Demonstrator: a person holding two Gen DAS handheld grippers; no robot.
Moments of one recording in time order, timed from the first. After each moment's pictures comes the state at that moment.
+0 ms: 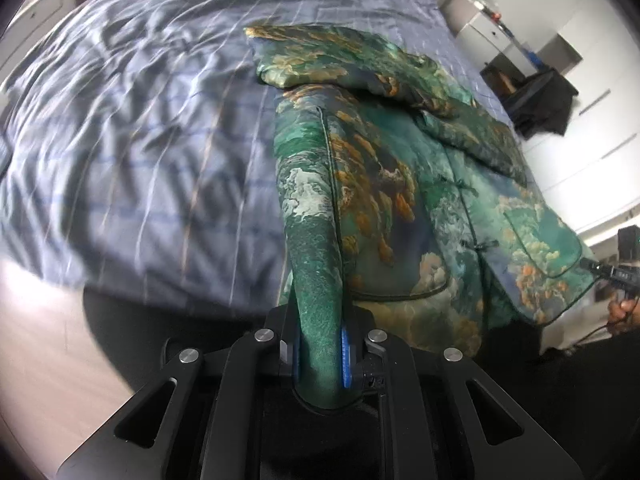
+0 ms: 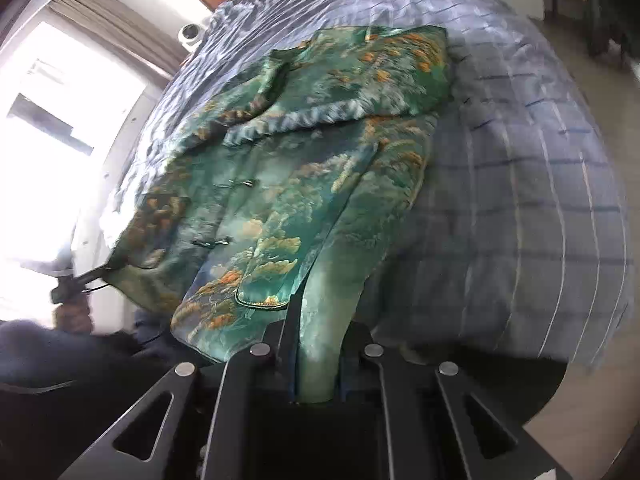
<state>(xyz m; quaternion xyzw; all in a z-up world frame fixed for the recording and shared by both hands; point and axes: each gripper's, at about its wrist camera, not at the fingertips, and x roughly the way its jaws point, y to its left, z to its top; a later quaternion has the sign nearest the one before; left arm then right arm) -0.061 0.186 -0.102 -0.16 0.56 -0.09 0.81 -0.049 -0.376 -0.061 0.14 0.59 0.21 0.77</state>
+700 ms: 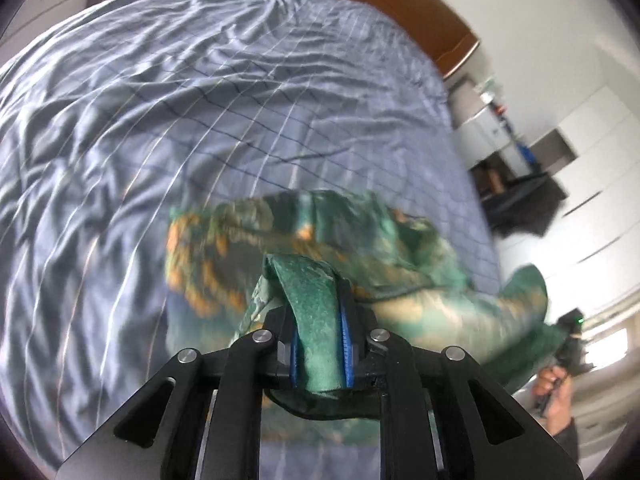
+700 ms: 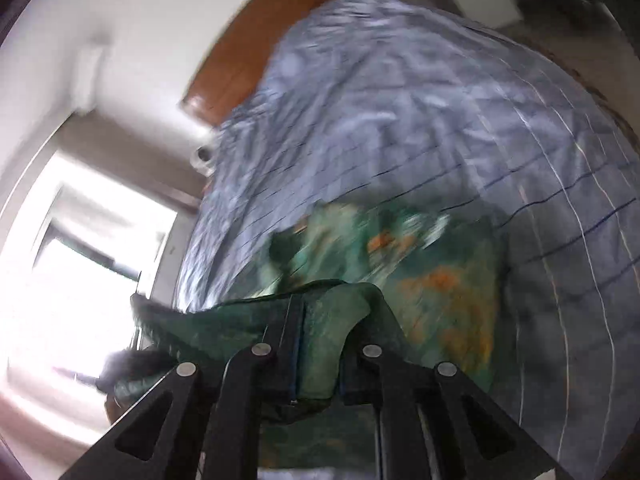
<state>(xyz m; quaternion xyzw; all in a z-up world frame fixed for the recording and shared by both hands) 0.229 0.196 -0.081 -0.24 0.48 -0.08 0.84 0.217 -0.411 -0.071 0.34 0.45 0.18 0.81</state>
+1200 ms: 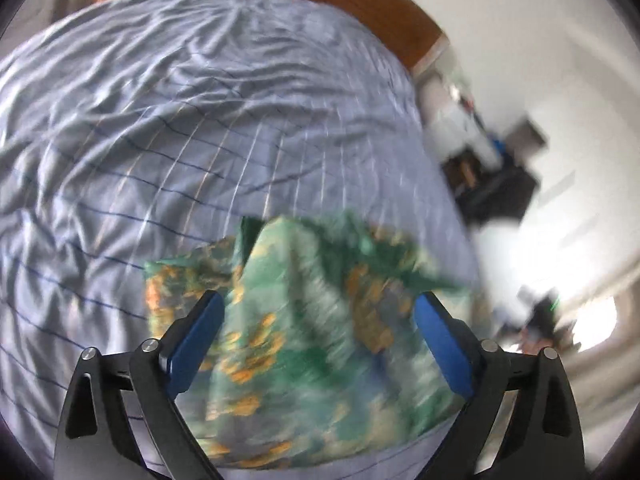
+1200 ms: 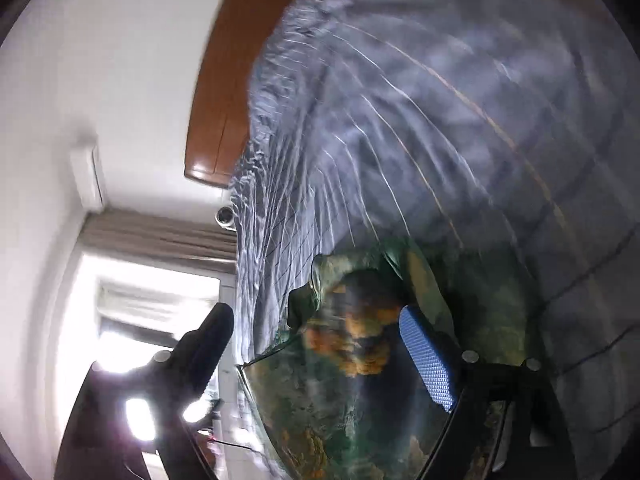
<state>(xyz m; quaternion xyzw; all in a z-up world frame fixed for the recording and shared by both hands) 0.241 0.208 -0.069 -0.21 0.46 -0.15 0.85 0.258 -0.439 -0.109 0.46 0.41 0.18 0.77</state>
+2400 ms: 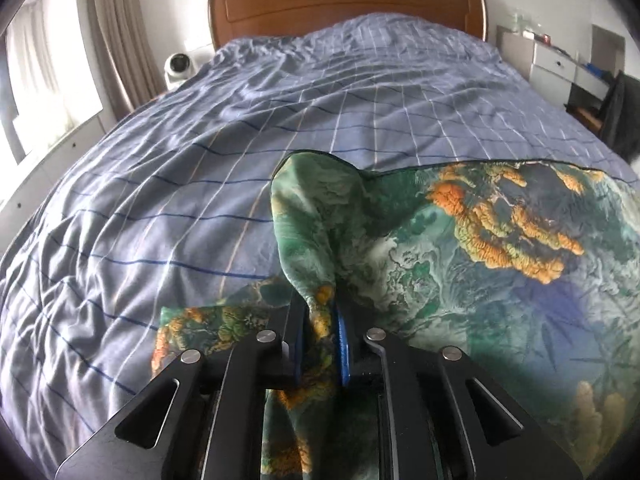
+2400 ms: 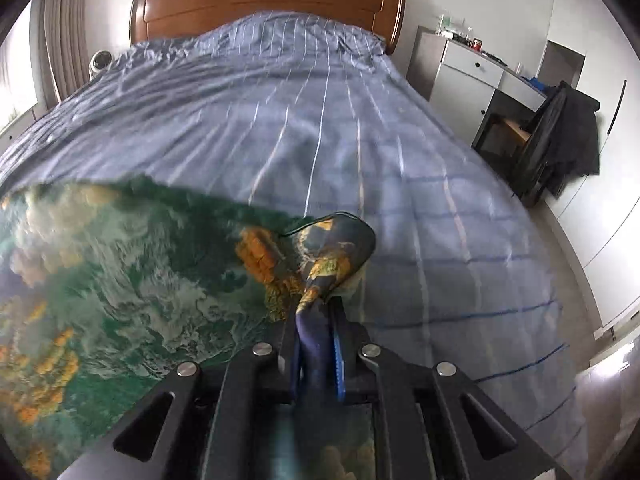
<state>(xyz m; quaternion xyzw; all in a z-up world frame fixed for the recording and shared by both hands) 0.285 0.119 -0.198 0.02 0.39 0.07 0.92 0.302 -0.315 -0.153 -0.07 0.42 -0.02 0.90</state>
